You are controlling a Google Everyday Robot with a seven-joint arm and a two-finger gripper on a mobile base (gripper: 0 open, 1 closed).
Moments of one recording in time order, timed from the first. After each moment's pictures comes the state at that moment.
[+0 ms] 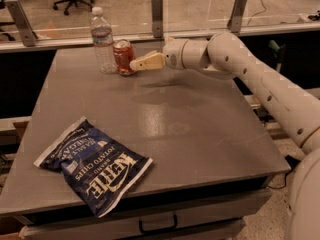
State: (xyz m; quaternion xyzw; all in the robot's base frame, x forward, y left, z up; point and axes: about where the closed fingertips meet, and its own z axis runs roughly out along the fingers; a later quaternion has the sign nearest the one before) arm 0.778 0.023 0.885 -0.37 0.68 0.30 0.56
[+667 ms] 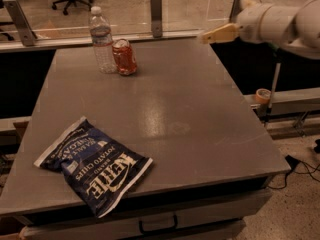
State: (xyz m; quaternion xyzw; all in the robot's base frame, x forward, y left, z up) arm 0.762 -0.183 0.988 -0.35 0.69 0.12 0.63
